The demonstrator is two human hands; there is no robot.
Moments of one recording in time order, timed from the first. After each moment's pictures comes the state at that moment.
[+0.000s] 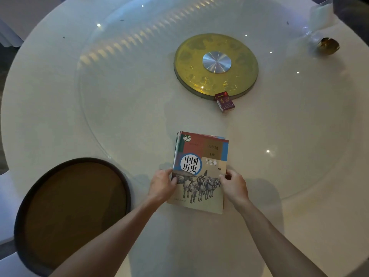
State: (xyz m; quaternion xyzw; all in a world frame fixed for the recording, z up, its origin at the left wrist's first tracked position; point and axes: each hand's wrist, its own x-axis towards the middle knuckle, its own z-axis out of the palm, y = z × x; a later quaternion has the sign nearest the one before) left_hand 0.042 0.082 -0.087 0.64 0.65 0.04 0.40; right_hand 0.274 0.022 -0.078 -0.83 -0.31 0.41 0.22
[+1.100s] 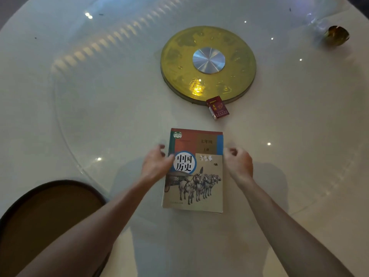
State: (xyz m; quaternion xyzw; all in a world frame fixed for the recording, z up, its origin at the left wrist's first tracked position) left_hand 0.100 0.202 -0.057 0.53 0.70 0.09 0.46; right_hand 0.336 0.143 -0.065 -0.86 -0.29 0.34 0.24
